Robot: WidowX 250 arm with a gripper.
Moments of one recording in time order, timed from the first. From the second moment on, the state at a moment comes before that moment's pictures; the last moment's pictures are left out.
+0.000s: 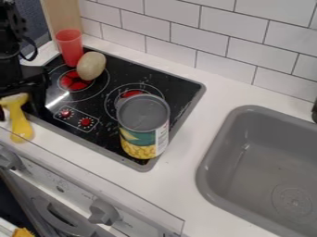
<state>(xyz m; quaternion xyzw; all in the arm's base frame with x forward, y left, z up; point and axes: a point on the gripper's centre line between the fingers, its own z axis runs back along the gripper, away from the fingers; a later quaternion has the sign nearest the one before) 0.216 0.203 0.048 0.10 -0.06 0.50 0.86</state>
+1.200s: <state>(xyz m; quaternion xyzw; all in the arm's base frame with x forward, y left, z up) 0.225 0.166 0.115 0.06 -0.13 0.53 0.83</state>
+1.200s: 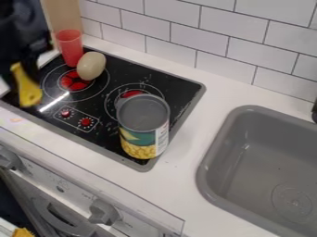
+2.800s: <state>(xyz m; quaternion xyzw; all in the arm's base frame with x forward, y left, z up) 0.355 0.012 0.070 0.06 -0.08 0.67 0.74</state>
